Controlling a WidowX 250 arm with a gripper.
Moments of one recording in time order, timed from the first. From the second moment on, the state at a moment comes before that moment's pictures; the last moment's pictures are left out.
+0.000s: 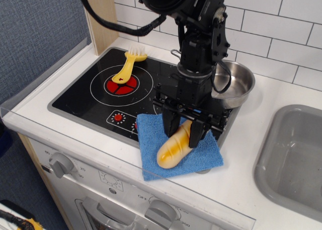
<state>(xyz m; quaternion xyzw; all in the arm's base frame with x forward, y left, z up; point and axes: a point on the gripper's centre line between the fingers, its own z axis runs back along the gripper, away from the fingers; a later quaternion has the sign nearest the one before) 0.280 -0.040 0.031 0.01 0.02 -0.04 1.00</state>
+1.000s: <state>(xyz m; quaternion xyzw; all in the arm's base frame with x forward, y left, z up) 0.303 -0.013 0.055 -0.03 -0.01 0.01 1.00</state>
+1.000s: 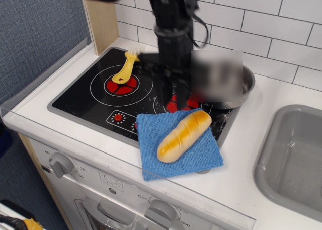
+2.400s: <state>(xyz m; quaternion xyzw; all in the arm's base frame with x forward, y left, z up) 0.296 -0.040 0.020 0.01 0.07 -0.01 1.00</state>
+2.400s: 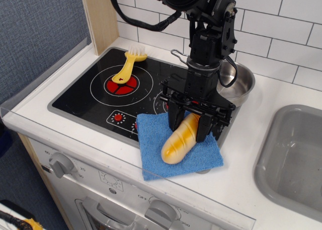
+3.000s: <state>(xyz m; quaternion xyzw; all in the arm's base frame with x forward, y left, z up) 0.352 0.010 0.074 0.00 -0.02 0.05 1.00</state>
